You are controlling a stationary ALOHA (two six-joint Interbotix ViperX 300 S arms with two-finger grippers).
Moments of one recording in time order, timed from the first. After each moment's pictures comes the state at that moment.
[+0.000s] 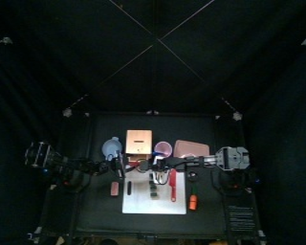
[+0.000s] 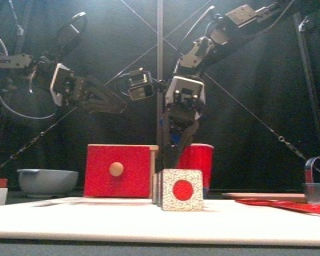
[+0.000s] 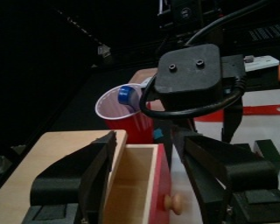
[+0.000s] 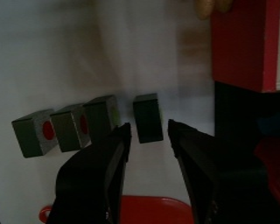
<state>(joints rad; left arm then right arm) -0.03 -0.19 1.13 -0.46 -0.87 0.54 -0.09 0.26 0.24 0.11 0.69 -0.06</state>
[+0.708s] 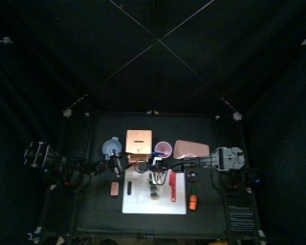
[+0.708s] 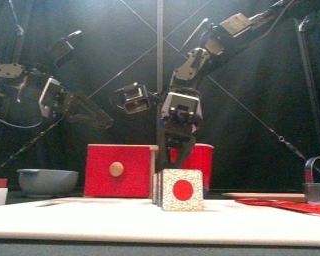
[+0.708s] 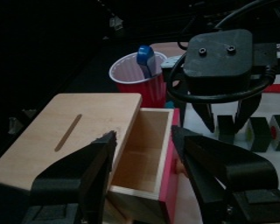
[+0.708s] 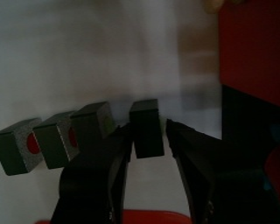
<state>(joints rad) -0.02 -0.20 1.19 -0.54 -0.87 0.54 -0.09 0.31 0.24 0.11 0.68 -0.04</state>
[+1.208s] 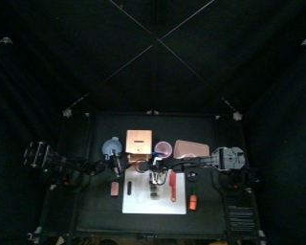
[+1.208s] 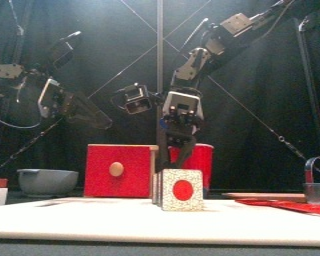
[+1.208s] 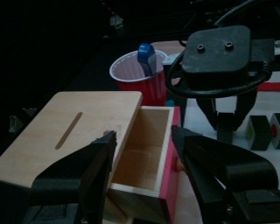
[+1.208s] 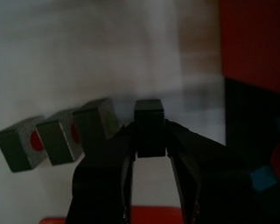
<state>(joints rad) -0.02 -0.20 1.19 -0.54 -0.87 0.54 -0.09 0.22 0.31 0.13 0.70 0.01</state>
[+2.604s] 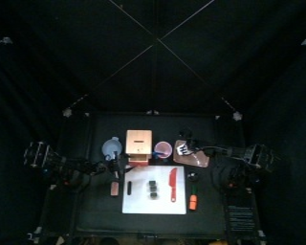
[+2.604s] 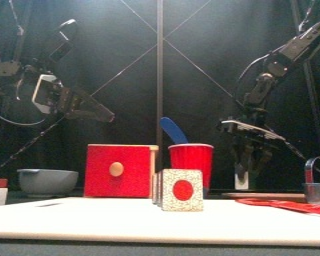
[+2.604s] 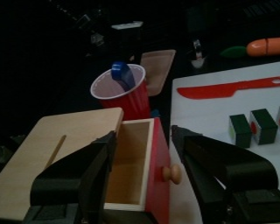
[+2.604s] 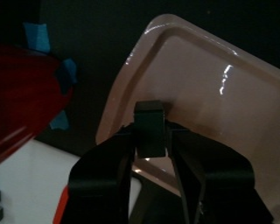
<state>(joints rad) -0.03 -0.20 1.21 -0.38 -0.87 0.54 -0.51 -0.08 0.78 -0.07 0.49 0.82</state>
